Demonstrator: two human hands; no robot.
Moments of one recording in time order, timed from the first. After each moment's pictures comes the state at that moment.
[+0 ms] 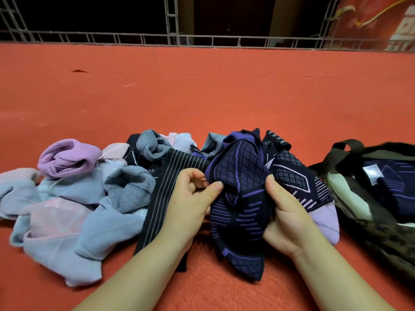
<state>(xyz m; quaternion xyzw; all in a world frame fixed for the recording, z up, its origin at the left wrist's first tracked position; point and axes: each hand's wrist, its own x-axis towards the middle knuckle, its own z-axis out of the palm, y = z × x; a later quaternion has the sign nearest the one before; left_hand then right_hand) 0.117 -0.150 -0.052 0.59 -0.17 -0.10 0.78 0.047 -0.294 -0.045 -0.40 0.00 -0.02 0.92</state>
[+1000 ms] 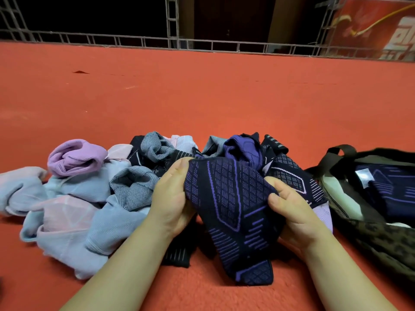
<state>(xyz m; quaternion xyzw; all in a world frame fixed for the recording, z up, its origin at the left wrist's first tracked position) 0.122 -0.132 -0.021 0.45 -0.16 -0.15 0.86 0.034 -0.313 -0.049 -0.53 -0.06 -0.05 0.84</state>
